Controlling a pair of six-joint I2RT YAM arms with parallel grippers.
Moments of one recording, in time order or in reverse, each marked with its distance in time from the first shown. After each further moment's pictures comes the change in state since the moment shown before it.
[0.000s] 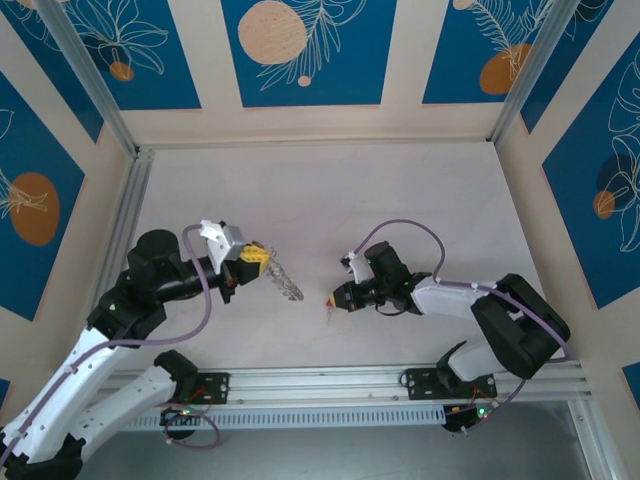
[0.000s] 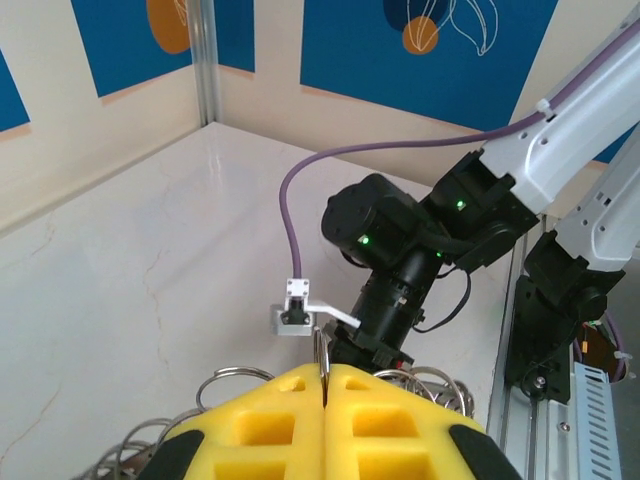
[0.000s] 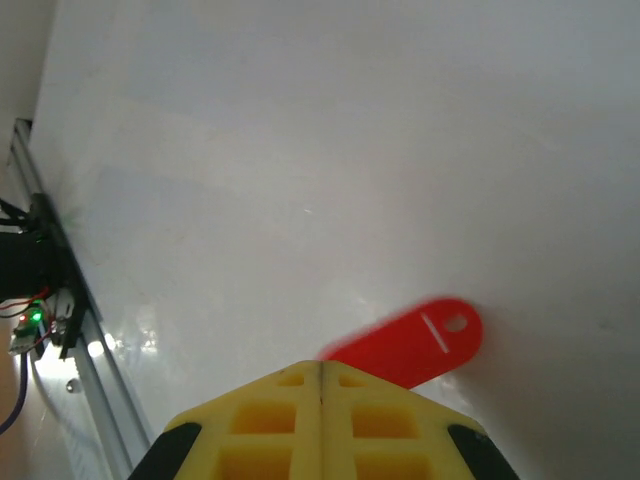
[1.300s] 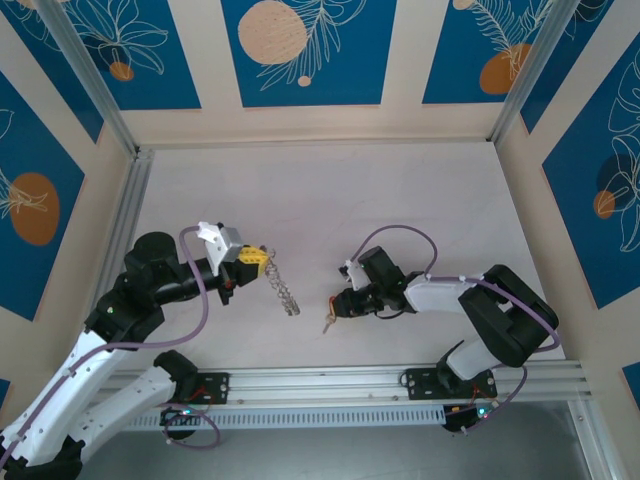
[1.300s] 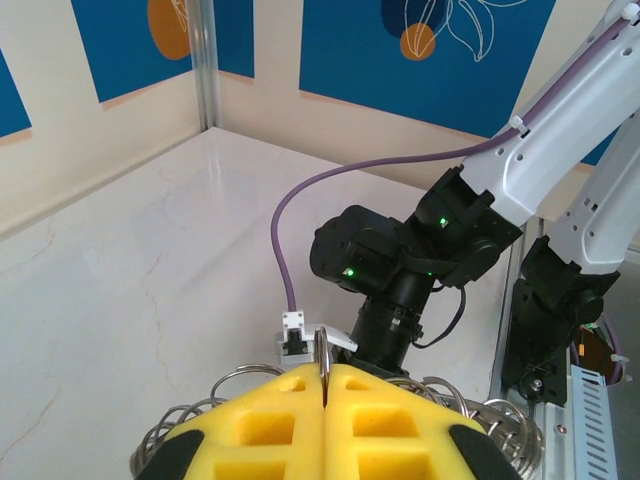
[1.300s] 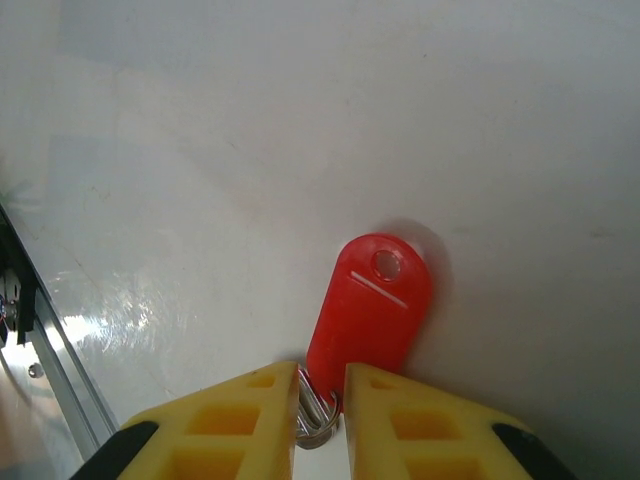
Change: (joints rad) left arm 0.000 -0.018 -0.006 0.000 0.001 -0.007; right arm 0.033 0.066 0.020 -0.094 0.019 0.013
